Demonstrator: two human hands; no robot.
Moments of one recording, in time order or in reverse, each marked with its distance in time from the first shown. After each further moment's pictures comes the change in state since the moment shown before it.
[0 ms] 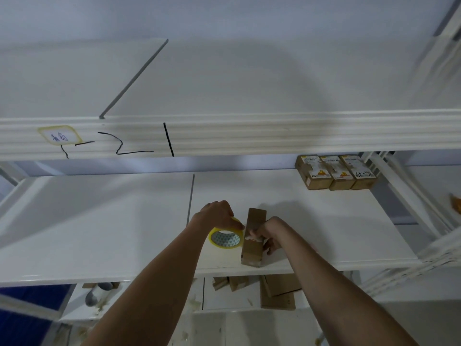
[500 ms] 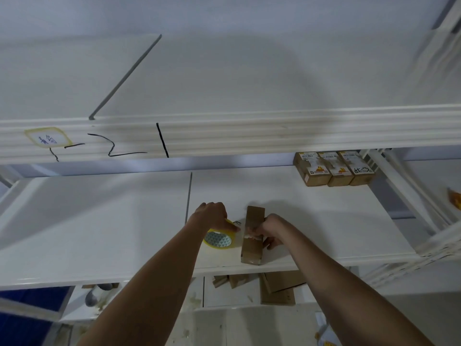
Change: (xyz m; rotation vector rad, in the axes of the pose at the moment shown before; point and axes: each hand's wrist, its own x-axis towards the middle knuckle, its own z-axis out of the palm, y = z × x) left_hand 0.002 -0.011 0.009 0.132 0.023 -0.013; right_hand 0.004 0.006 -0.003 0.100 0.050 -0.100
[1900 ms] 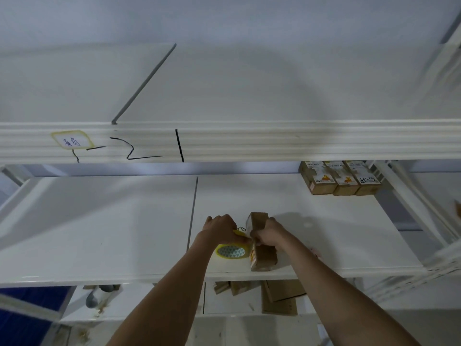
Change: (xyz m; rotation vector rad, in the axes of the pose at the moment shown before) left_hand -0.018 0.012 0.017 -0.082 0.049 0.033; right_hand 0.018 0.002 0.007 -0.035 0.227 -0.168
